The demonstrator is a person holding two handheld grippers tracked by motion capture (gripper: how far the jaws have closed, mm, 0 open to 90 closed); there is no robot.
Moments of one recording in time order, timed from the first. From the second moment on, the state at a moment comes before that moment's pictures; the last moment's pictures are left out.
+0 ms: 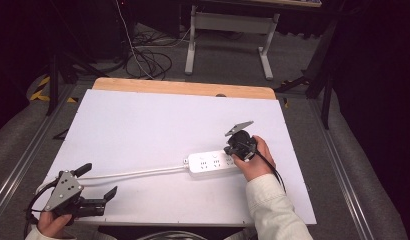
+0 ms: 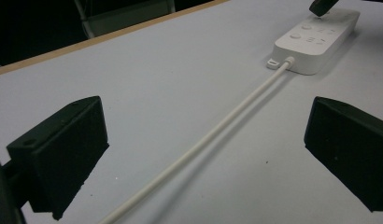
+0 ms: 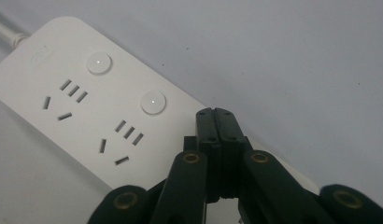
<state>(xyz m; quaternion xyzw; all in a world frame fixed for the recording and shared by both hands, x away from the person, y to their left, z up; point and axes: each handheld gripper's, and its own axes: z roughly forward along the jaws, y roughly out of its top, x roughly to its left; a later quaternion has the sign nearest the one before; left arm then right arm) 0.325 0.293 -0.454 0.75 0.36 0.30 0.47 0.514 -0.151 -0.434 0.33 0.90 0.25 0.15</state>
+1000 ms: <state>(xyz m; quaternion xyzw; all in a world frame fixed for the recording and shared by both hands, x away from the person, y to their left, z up) 0.324 0.292 -0.454 0.75 0.36 0.30 0.47 0.516 -0.154 -0.441 0.34 0.89 0.26 0.14</state>
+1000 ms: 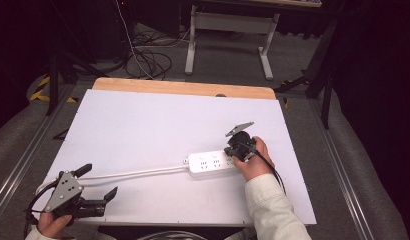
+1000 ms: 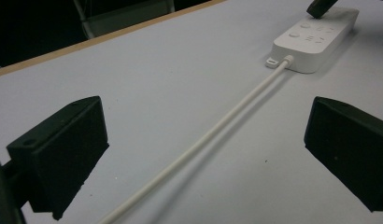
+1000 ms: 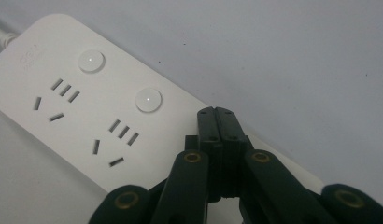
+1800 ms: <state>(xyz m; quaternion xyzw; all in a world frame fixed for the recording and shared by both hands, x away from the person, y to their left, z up) 0.325 0.291 -0.454 0.75 0.36 0.30 0.47 0.516 -0.152 -0.440 0.34 0.90 0.25 0.14</state>
